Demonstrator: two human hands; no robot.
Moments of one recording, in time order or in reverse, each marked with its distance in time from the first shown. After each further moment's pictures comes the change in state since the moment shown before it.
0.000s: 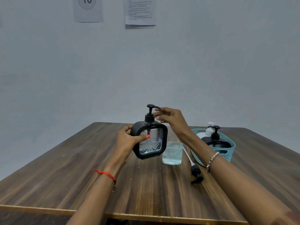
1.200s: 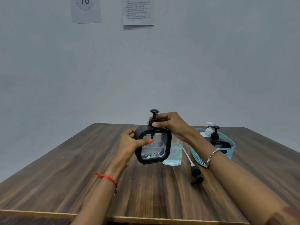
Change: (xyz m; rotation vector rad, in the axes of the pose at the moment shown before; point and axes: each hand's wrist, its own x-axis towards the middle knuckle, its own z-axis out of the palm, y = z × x) left_hand -0.005 -0.002 0.005 0.007 -0.089 -0.047; right_hand 0.005 0.005 -0.009 0.063 -0.233 0.146
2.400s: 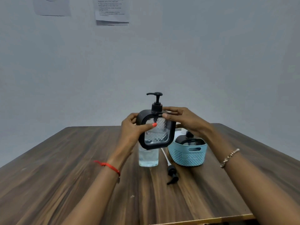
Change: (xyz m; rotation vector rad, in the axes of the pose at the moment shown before) left_hand 0.018 0.022 0.092 -0.044 -0.098 0.125; right_hand -0.044 -0.005 -0.100 -0.116 0.107 0.079
